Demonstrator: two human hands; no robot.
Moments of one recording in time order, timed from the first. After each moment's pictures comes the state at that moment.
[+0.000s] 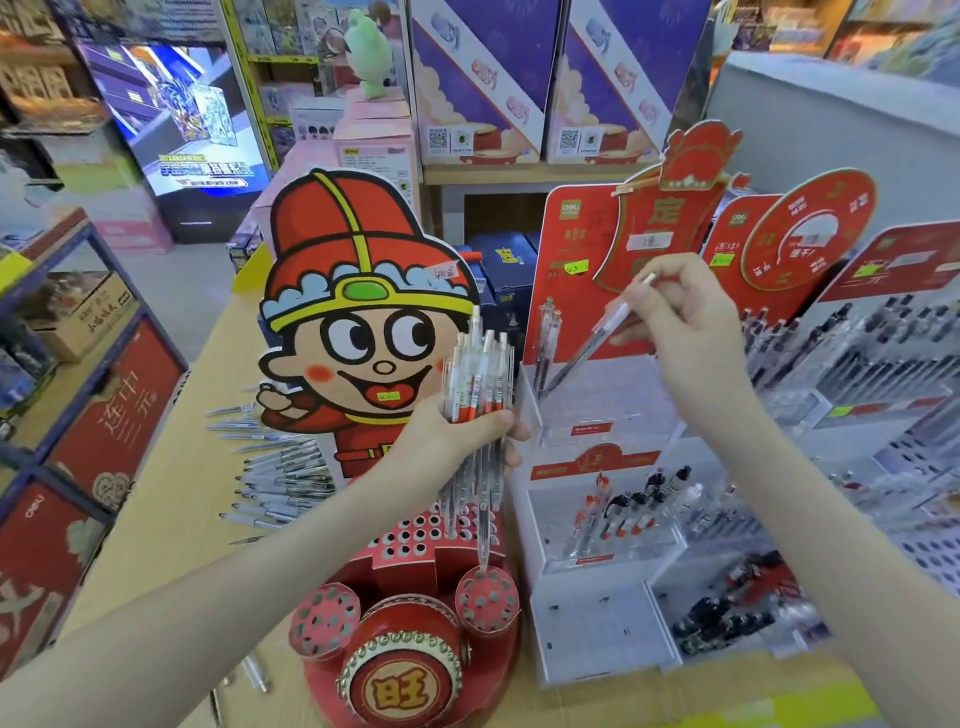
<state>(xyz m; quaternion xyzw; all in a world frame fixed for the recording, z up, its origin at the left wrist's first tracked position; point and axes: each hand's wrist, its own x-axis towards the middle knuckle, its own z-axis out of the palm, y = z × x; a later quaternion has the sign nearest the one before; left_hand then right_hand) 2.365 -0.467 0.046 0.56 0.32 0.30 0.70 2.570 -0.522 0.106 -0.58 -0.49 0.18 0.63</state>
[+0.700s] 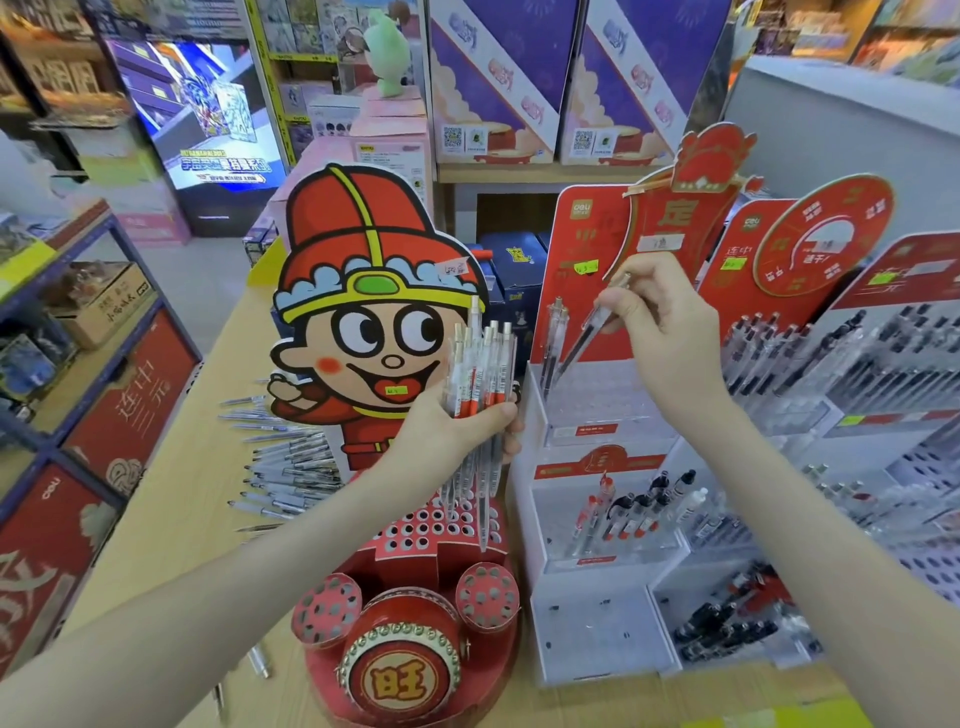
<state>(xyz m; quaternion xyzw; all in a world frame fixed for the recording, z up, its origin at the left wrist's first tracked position) 2.362 -0.473 0.054 0.59 0.32 0.34 0.66 2.564 -0.506 0.097 -0.60 -0.57 0.06 0.56</state>
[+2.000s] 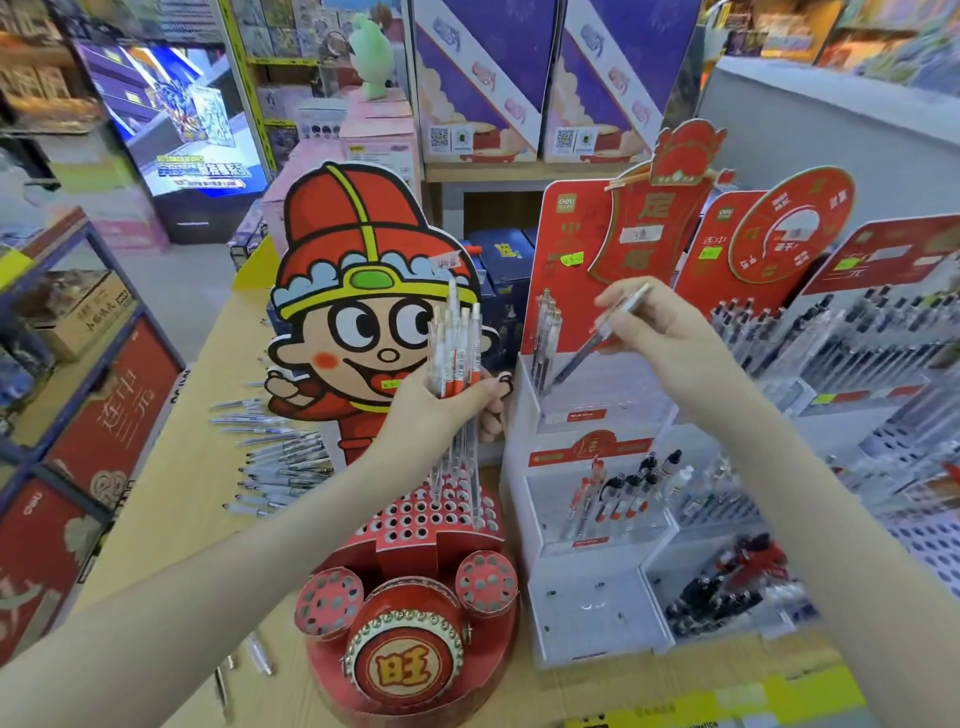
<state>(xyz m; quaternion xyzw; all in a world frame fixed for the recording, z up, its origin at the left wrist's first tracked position) 2.358 -0.468 0.053 0.59 0.34 0.37 0.63 2.572 -0.536 0.102 -0.62 -0.56 0.25 0.50</state>
